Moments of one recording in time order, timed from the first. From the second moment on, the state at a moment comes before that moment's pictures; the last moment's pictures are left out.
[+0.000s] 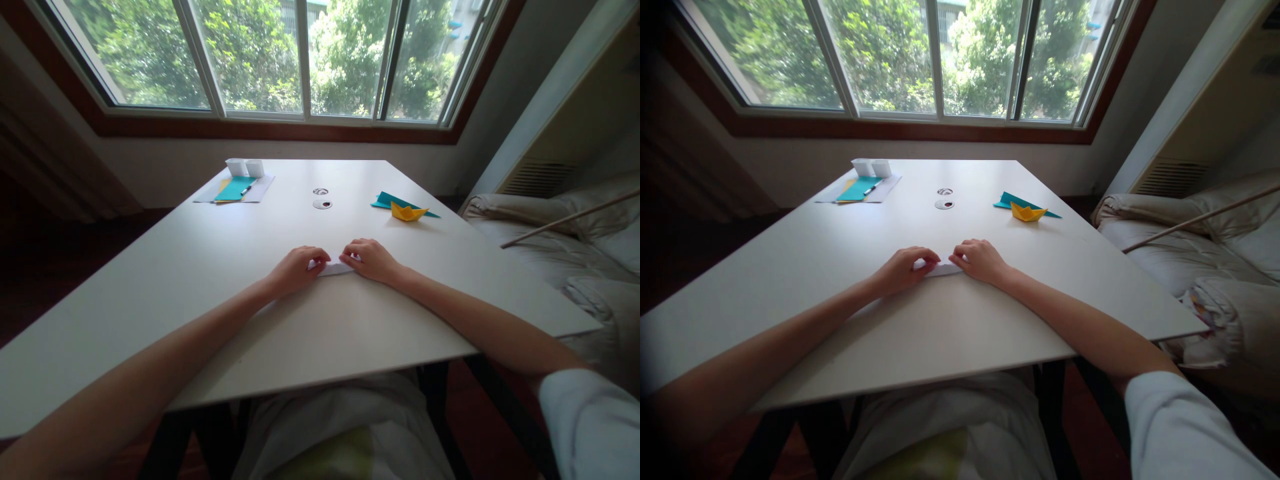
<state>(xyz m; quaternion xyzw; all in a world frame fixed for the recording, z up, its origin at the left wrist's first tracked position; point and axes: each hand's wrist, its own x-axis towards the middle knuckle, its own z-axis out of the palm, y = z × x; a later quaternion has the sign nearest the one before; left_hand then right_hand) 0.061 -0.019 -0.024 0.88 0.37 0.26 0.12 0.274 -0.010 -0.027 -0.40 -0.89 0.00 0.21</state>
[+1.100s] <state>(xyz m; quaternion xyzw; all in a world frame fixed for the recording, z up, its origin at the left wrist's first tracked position) 0.065 -0.022 -0.022 0.90 0.39 0.18 0.01 0.284 -0.012 -0.017 -0.28 -0.94 0.05 0.17</state>
